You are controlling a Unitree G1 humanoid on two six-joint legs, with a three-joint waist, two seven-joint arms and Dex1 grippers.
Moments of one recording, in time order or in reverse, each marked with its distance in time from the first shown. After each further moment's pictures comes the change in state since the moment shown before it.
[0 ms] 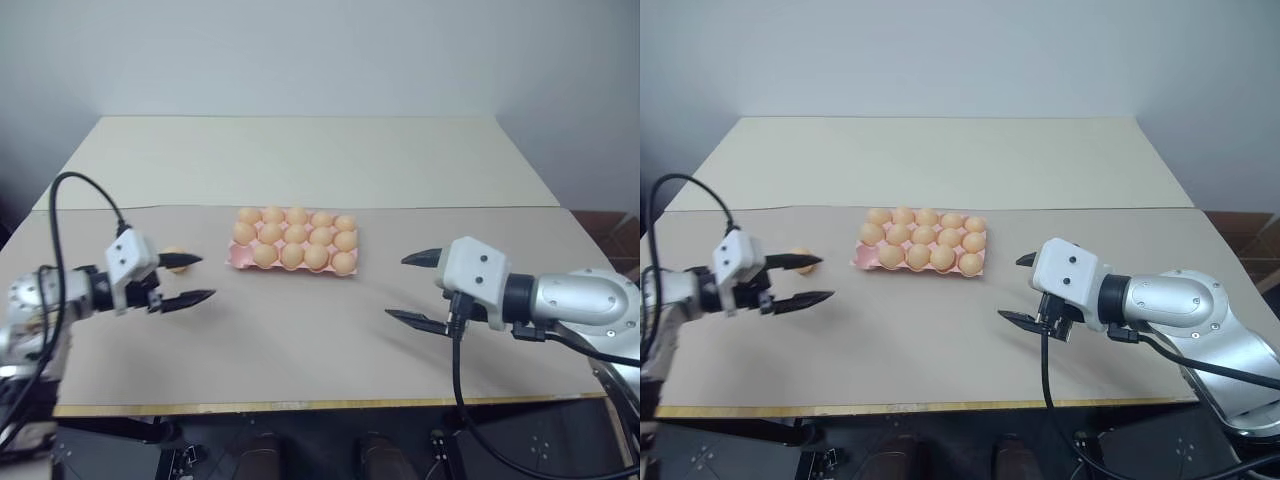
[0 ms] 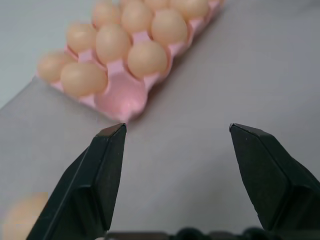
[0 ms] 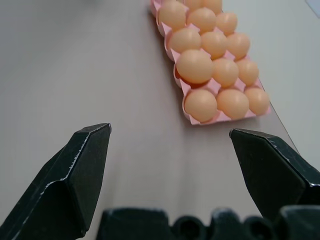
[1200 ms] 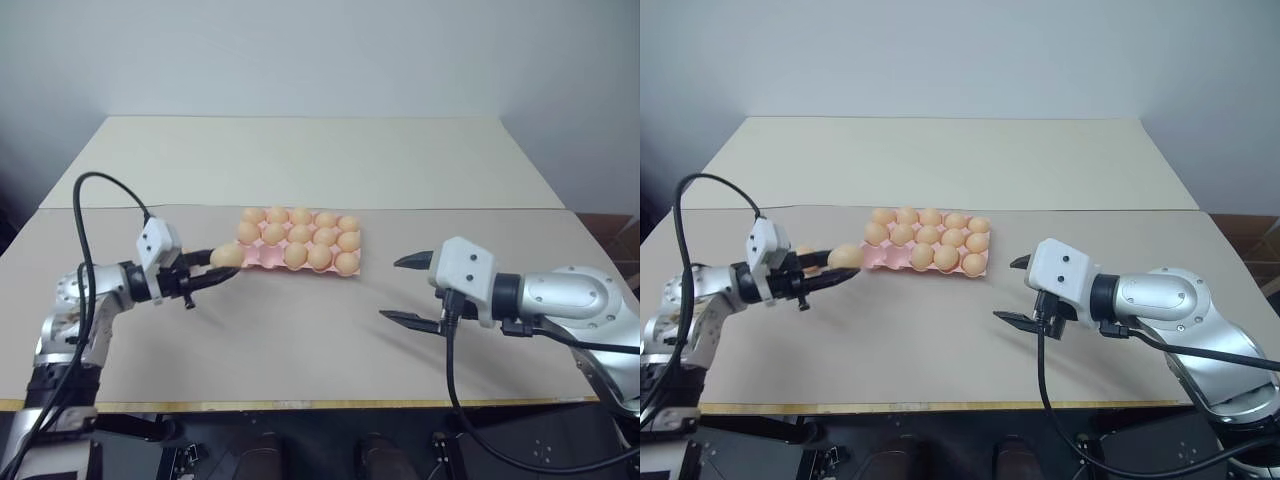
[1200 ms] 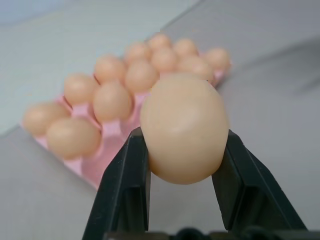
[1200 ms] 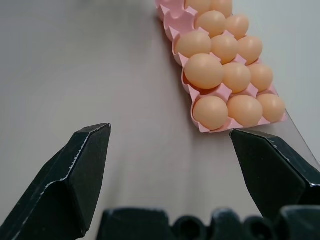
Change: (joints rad) left arm -0.307 -0.272 -0.143 0.170 -0.053 0.038 0.105; right arm -0.016 0.043 0.067 0.066 -0.043 -0.030 -0.028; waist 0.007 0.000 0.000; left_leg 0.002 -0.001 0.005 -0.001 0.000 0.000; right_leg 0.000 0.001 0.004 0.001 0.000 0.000
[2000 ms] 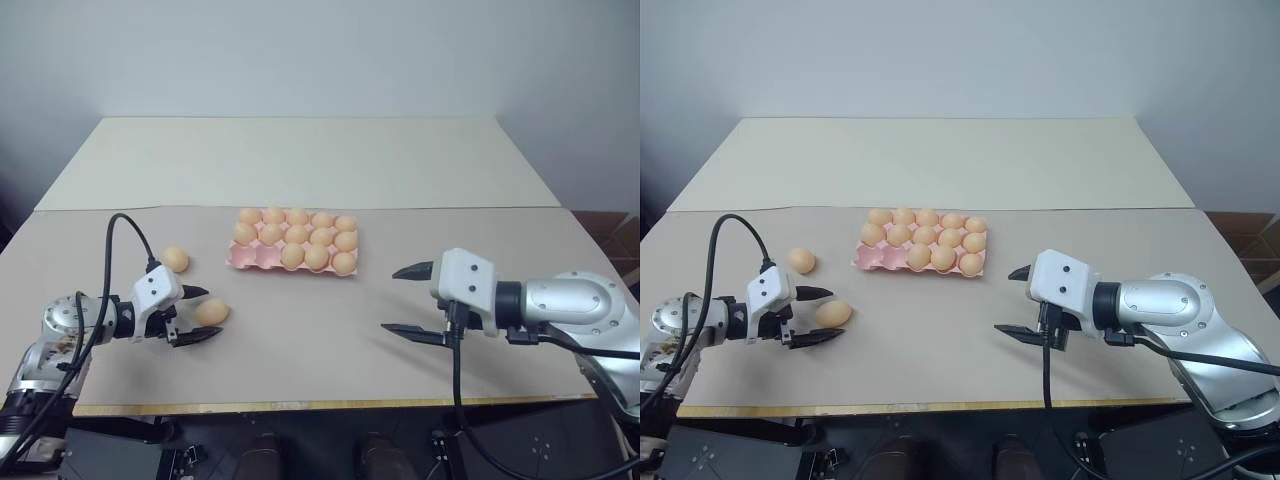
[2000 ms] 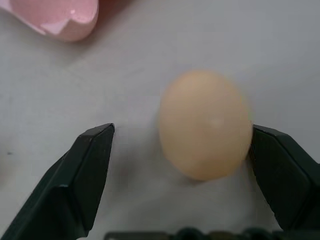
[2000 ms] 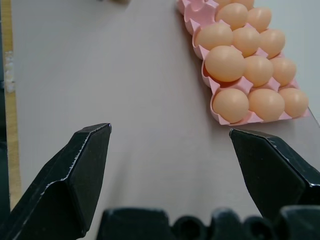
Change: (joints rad) left arm 0.225 0.159 -0.072 0.004 0.202 -0.089 -0.031; right arm 0.038 -0.016 -0.012 -0.005 0.008 -0.018 0.067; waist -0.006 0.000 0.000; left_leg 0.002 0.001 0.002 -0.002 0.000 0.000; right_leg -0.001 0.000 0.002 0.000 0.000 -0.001
